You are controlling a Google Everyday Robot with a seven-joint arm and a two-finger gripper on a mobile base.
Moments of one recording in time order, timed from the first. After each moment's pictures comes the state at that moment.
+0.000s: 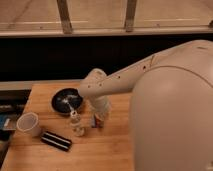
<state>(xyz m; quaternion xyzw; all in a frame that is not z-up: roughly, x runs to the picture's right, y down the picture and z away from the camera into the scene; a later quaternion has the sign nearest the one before) -0.009 0.160 0.743 -0.21 0.28 0.59 0.73</state>
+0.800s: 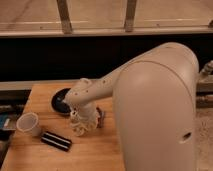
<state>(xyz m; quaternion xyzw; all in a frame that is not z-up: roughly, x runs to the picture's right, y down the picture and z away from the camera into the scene) -0.083 0.197 0.749 -0.29 0.25 0.52 0.77</state>
